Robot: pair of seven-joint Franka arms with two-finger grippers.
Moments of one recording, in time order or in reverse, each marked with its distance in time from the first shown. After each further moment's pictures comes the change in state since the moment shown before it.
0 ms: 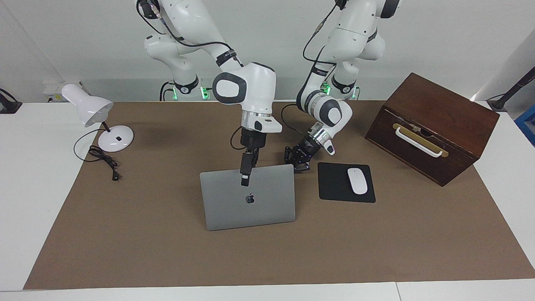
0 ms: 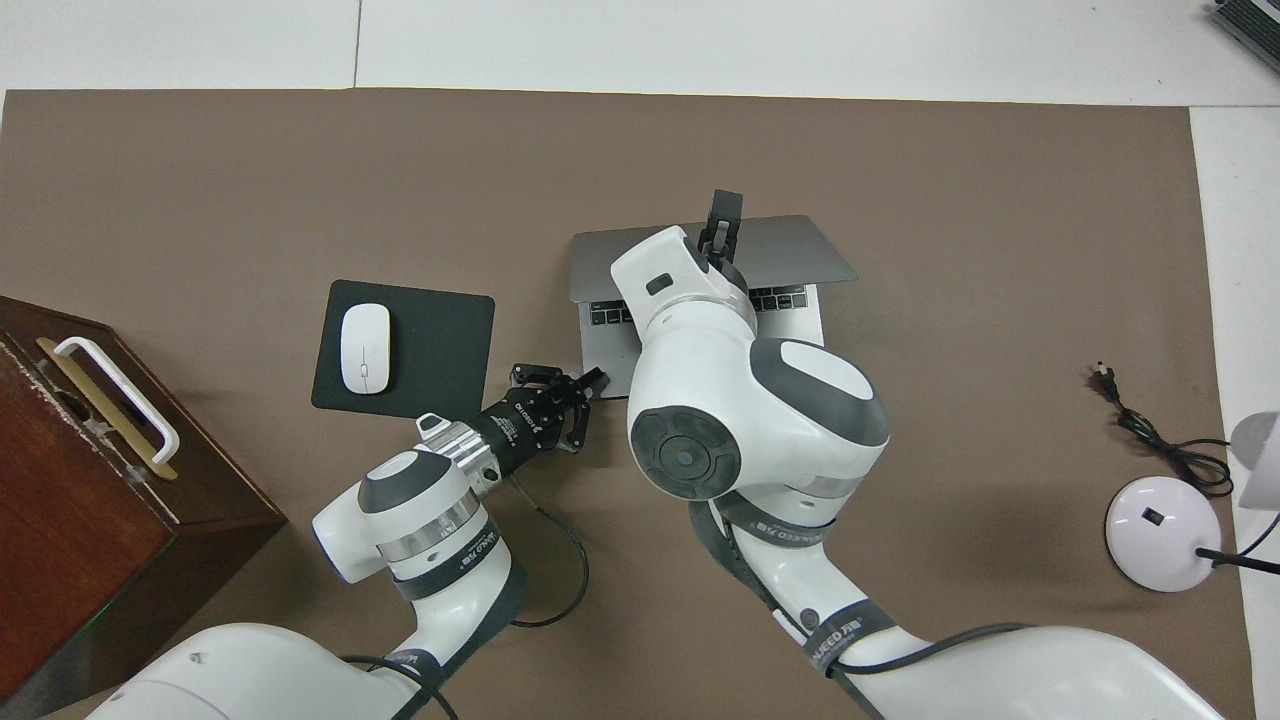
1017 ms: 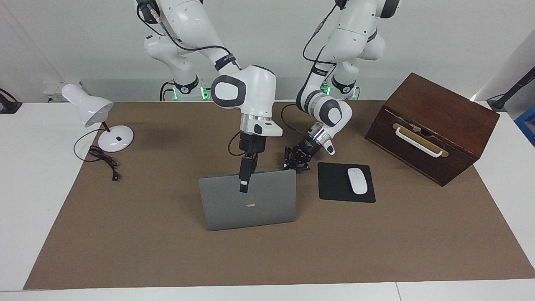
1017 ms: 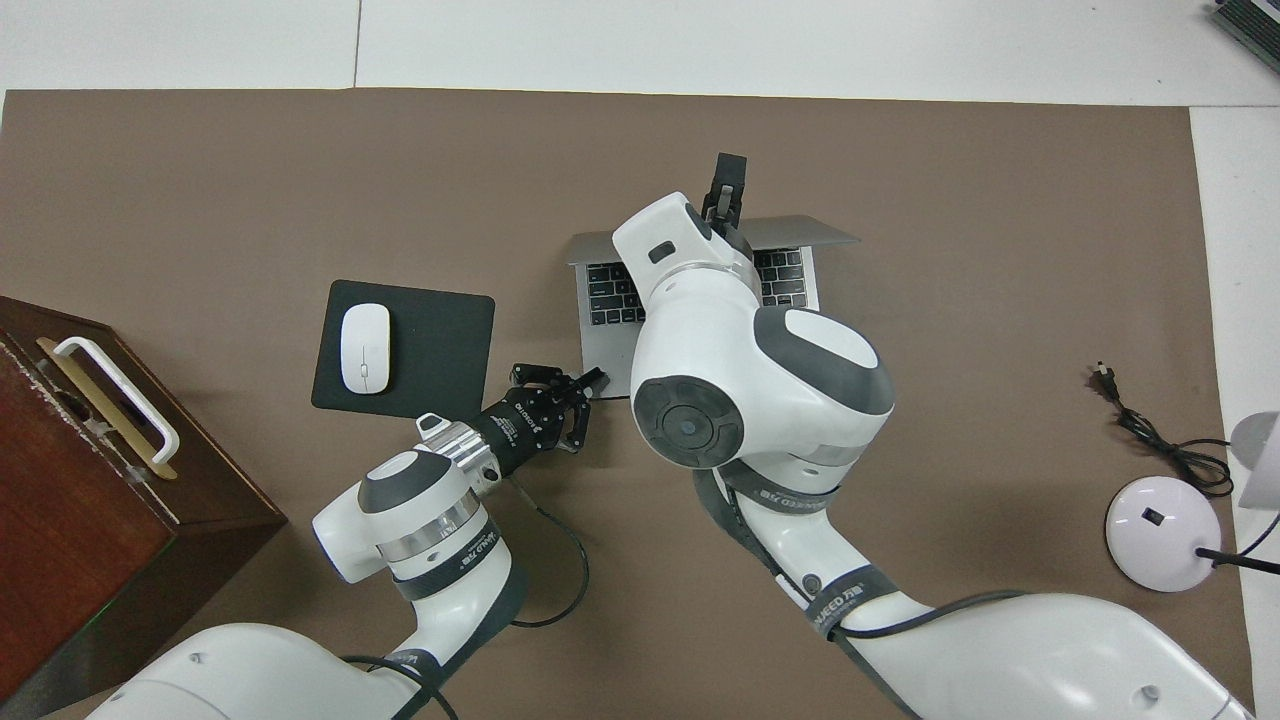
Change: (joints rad) left arm 0.000 0.000 0.000 0.000 0.000 0.000 0.001; right arm -0.023 0.057 0.000 0.098 -0.055 0.000 -0.027
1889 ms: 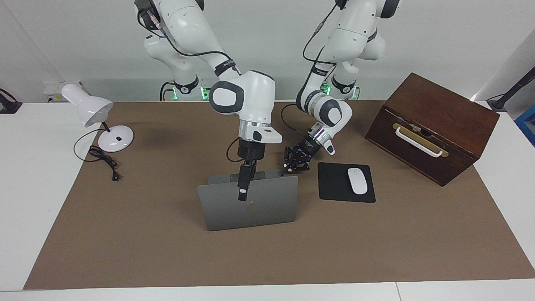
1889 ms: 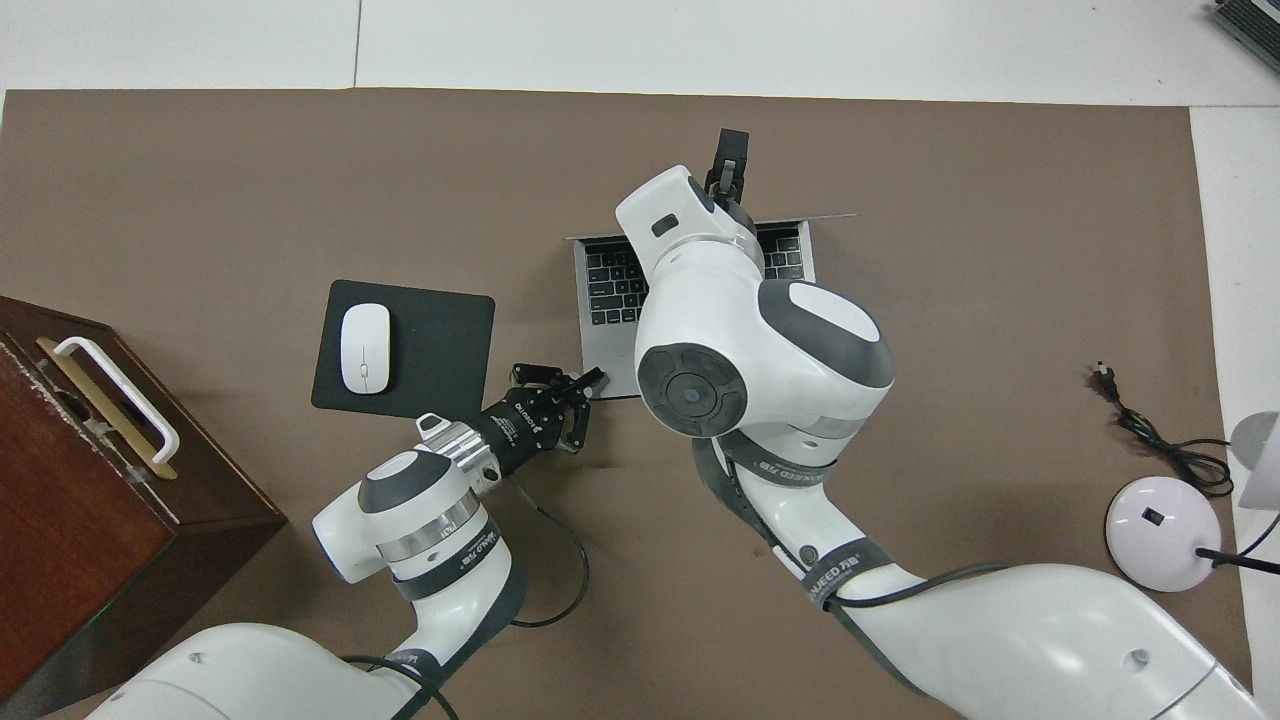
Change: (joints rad) left arm 0.000 0.000 0.000 0.000 -0.002 0.000 0.000; right arm -0.009 0.053 0.000 0.077 -0.001 -0.001 -0.036
